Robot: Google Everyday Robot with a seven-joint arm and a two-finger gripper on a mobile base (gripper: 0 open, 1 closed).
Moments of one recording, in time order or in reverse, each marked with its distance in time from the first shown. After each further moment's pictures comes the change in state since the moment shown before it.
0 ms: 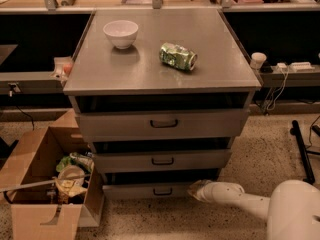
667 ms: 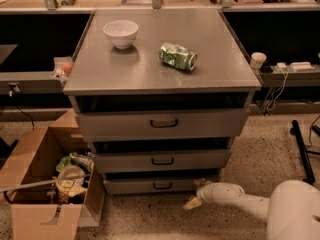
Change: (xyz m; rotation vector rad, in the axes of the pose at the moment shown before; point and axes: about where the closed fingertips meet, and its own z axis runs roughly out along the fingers) arm 0.000 0.000 0.000 0.000 0.000 0.000
